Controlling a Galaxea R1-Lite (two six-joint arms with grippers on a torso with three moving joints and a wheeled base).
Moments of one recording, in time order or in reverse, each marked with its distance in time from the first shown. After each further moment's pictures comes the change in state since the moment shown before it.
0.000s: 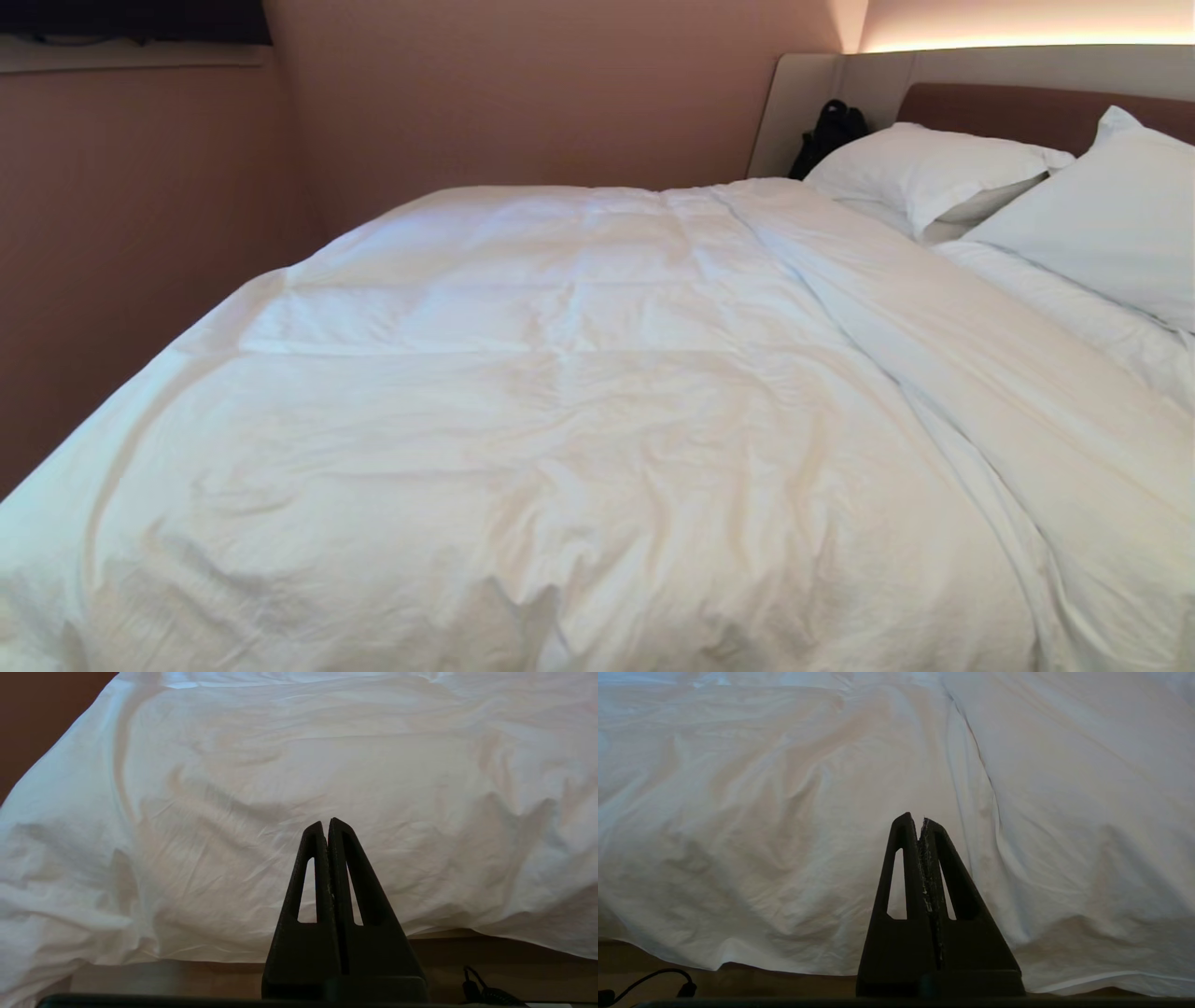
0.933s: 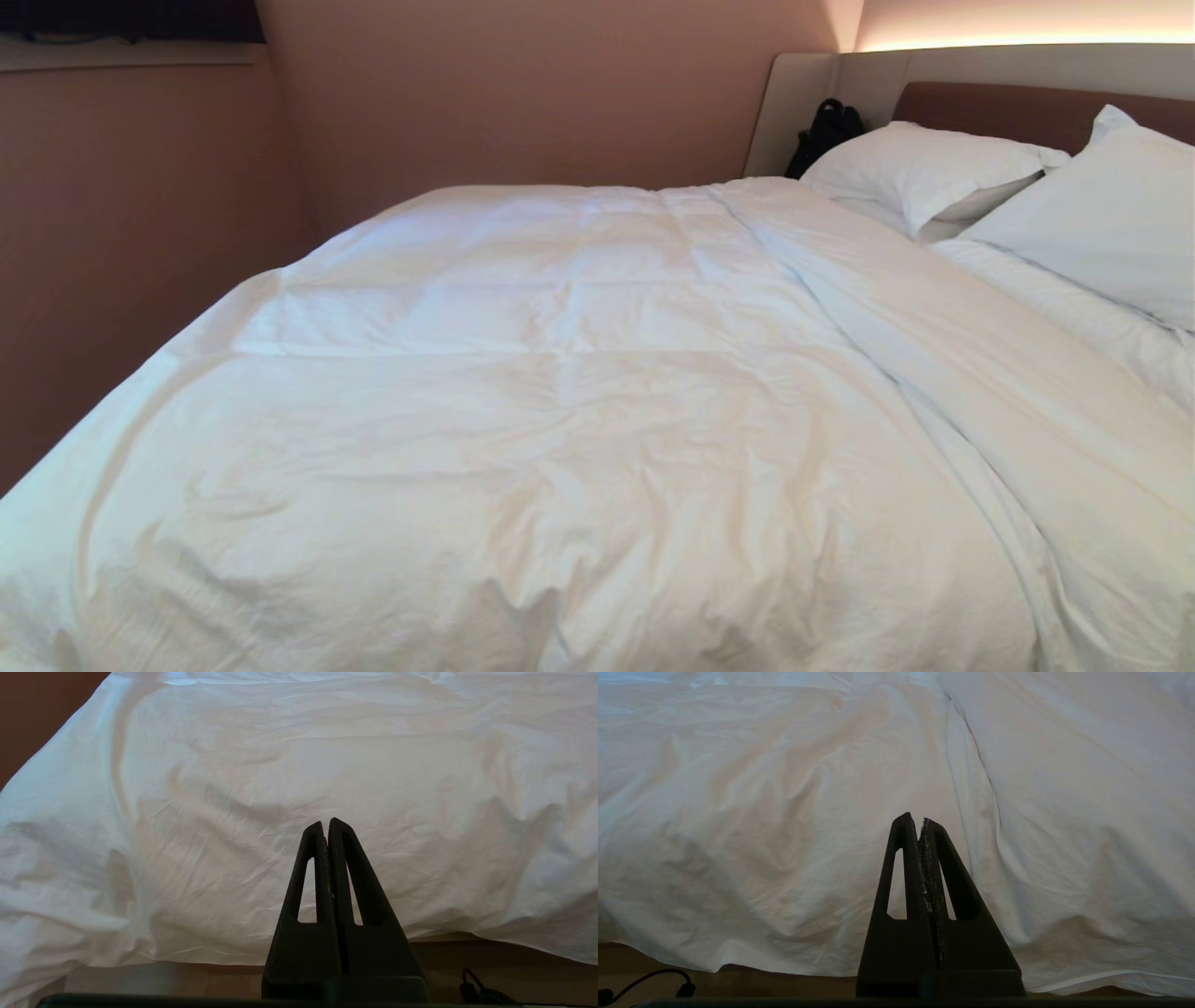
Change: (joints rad) left arm -0.002 0.000 0.000 0.000 0.006 -0.016; right arm -0.001 0.000 0.000 0.000 -0.001 0.000
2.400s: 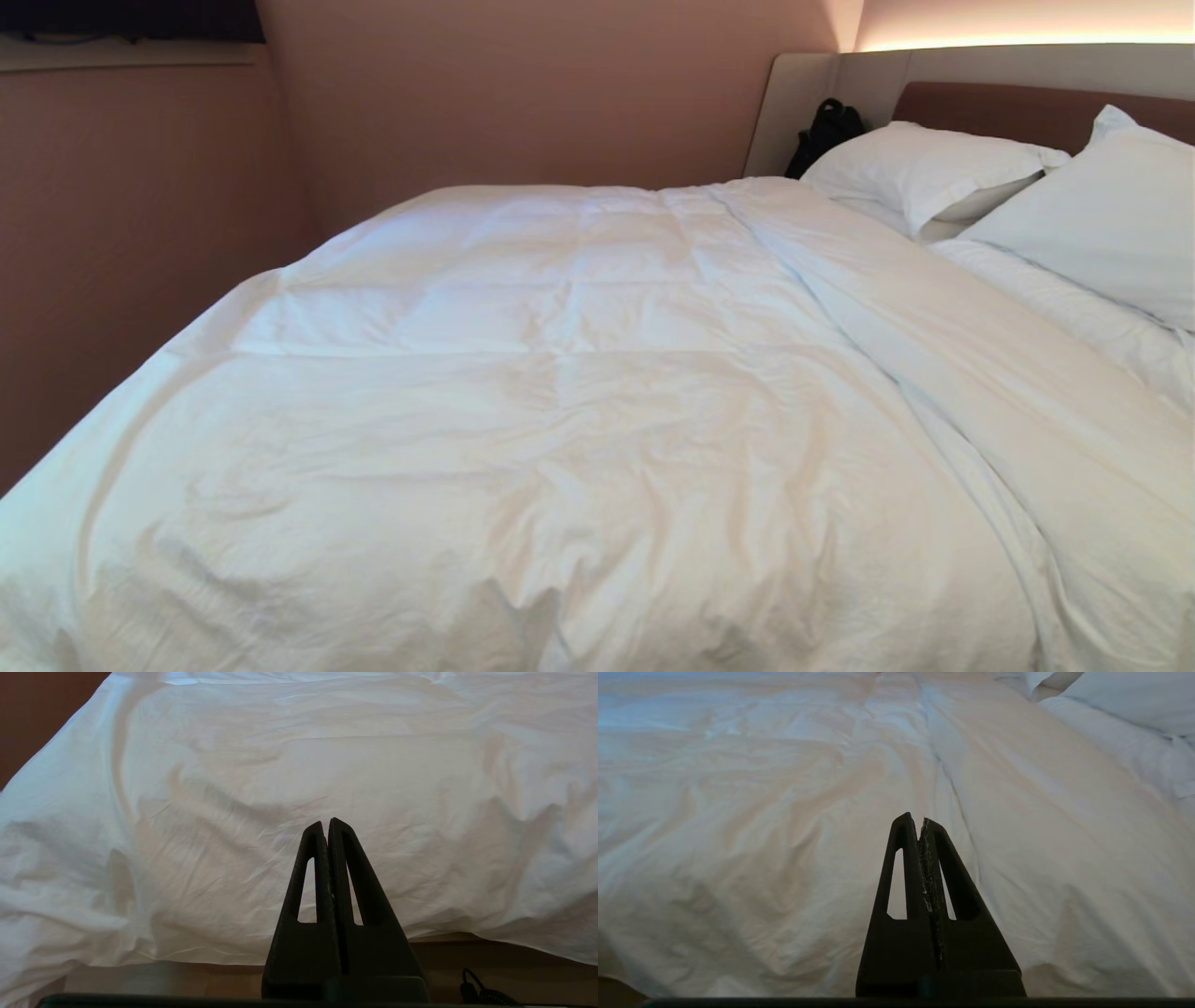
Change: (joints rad) left arm 0.000 0.000 0.000 0.000 0.000 0.000; right arm 0.000 0.002 -0.153 0.030 0.002 -0.052
